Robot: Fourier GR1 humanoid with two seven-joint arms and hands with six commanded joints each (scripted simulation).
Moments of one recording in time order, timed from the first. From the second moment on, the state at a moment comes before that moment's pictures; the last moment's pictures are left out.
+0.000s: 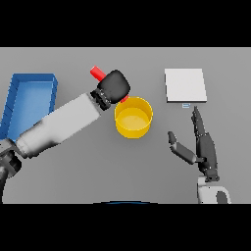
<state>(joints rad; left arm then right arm) -1.07 0.32 -0.98 -0.94 -1.03 -0.32 0.10 0.17 -0.01 0.12 -1.73 0.23 -0.07 -0.09</state>
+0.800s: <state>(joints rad) -1.29 0.28 -1.25 -0.83 -1.18 -0.36 -0.04 0.16 -0.02 0.13 -1.71 0.29 -0.10 -0.10</state>
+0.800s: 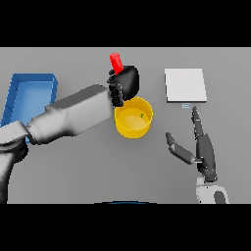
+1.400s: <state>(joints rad) -1.57 0.39 -1.10 -0.67 -1.06 -0.28 -0.10 0.16 -0.01 0.13 -1.72 0.27 -0.10 -0.12</state>
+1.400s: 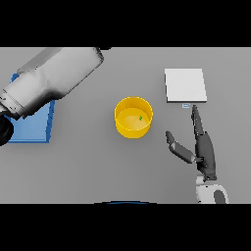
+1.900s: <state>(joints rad) -1.47 0.57 -0.62 -0.46 -0.56 -0.16 0.12 0.14 -0.03 0.12 -1.69 0.23 -0.06 -0.13</state>
